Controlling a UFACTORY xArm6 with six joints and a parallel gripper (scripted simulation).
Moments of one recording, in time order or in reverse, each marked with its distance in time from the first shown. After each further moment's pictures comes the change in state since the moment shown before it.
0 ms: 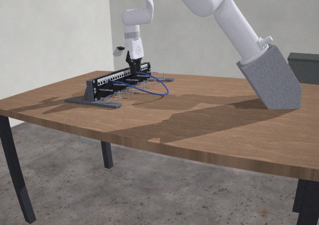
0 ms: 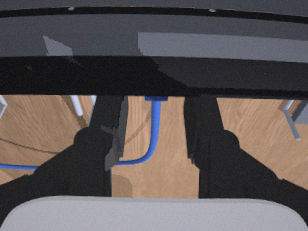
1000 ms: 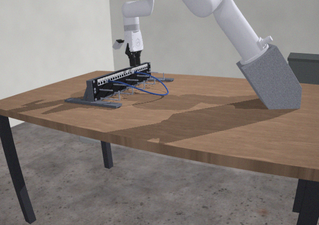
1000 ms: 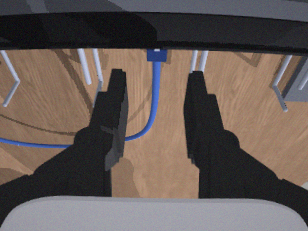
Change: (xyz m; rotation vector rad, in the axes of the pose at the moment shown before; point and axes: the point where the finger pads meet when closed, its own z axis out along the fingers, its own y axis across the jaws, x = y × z) arm -0.002 0.000 -0.037 0.000 -0.001 0.000
